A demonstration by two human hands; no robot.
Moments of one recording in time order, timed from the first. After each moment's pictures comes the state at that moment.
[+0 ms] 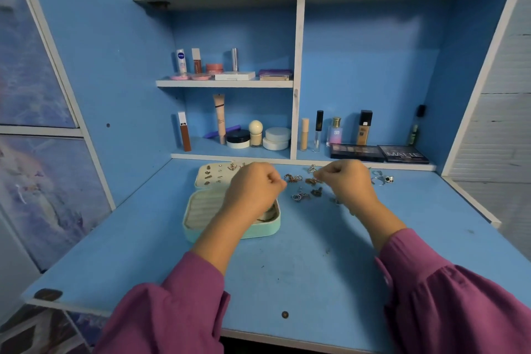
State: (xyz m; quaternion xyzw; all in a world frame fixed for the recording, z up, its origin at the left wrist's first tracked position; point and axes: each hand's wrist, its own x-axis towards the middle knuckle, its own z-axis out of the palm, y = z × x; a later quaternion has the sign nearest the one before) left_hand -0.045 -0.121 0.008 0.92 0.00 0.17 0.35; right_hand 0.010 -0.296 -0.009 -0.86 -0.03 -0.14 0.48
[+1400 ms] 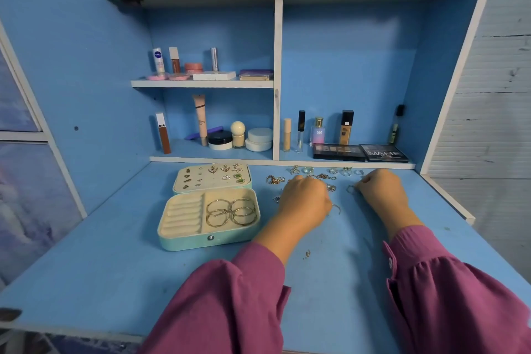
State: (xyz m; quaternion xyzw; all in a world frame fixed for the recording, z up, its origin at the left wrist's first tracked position) left_hand -0.011 -0.219 -0.021 0.96 -0.14 0.10 0.22; right_hand 0.045 -0.391 -0.034 -0.93 0.15 -0.11 0.32
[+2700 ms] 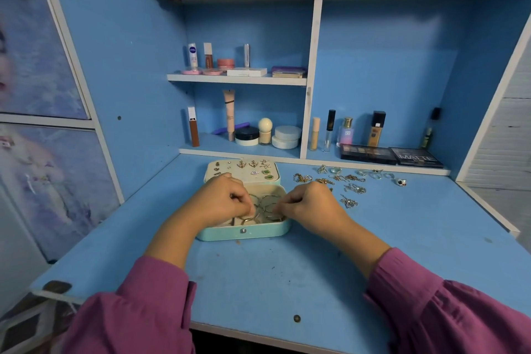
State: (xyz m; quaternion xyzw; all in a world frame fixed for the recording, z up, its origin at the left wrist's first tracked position) left_hand -0.047 -0.034 -0.014 0.94 -0.12 0.08 0.32; right_hand -0.028 -0.234 -0.023 -0.89 -0.18 -0.03 0.41
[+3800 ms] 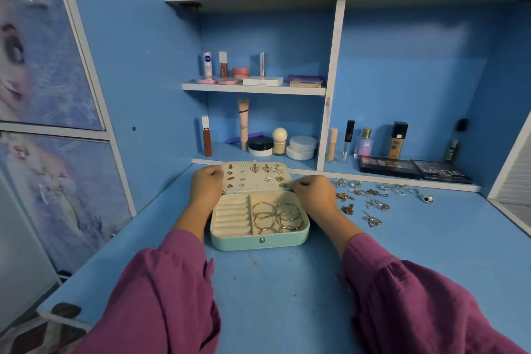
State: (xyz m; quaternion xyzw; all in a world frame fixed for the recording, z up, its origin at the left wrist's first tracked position) left_hand 0.038 0.017 -0.032 0.77 0.17 0.25 0.57; right_hand 0.050 -0.192 -0.028 -0.88 -0.04 -0.08 0.48
